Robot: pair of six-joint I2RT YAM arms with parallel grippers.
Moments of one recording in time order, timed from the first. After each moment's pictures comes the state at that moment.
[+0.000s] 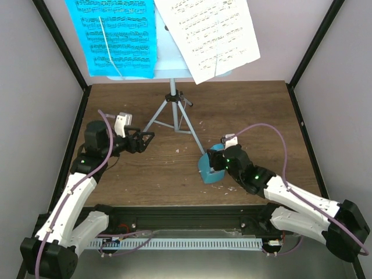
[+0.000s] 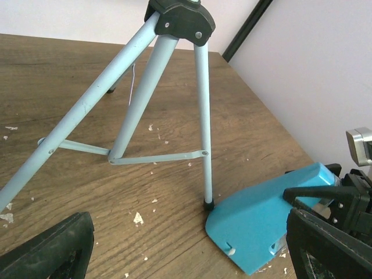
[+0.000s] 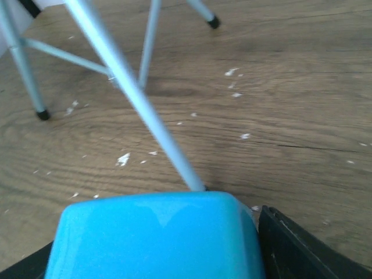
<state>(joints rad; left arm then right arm) -0.20 0.87 0.77 -0.30 0.59 -0.28 0.80 0.96 0.53 -0.11 0.26 0.49</state>
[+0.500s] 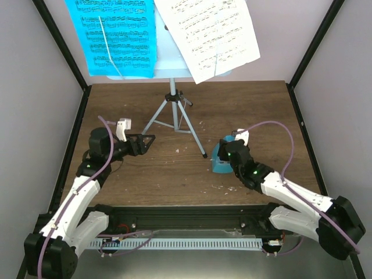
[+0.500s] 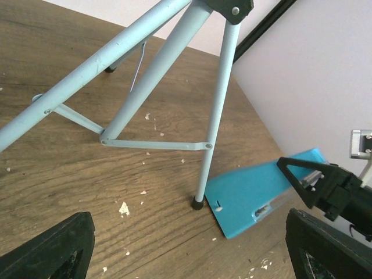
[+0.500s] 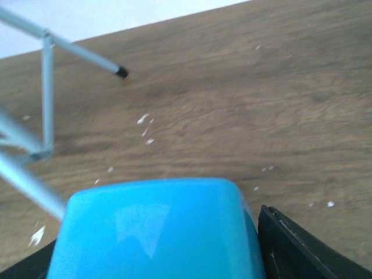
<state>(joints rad) -0.20 0.86 0.62 -0.14 0.59 -0.45 0.73 1.01 0.53 -0.09 0.51 0.56</state>
